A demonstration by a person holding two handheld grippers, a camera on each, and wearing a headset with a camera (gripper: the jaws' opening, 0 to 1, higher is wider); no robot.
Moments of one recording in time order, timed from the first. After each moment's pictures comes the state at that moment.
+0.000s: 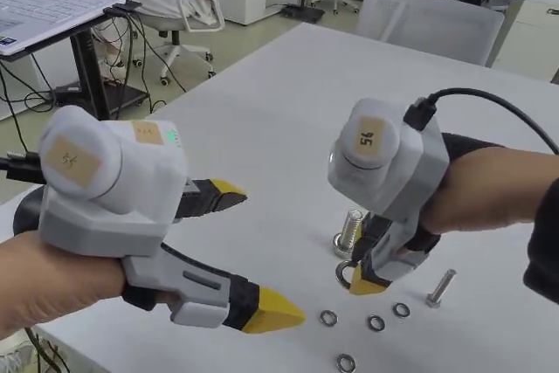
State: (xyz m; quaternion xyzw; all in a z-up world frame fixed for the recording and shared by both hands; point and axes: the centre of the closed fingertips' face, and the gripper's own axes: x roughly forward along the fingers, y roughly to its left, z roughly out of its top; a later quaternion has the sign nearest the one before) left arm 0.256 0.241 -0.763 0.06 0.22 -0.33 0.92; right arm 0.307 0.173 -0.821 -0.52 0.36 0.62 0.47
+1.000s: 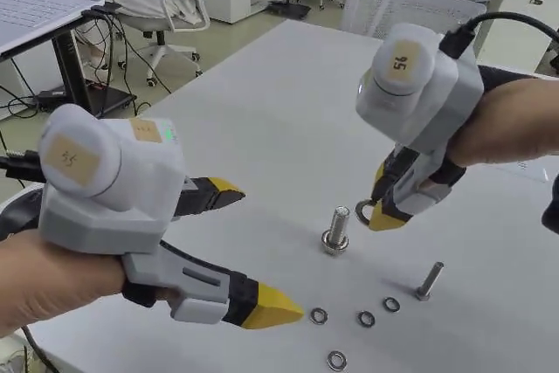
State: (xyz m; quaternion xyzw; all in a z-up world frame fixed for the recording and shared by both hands) left arm 0.266 0.233 -0.764 0.07 0.22 -0.34 0.91; right arm 0.359 0.173 -0.779 -0.52 0.33 0.59 0.52
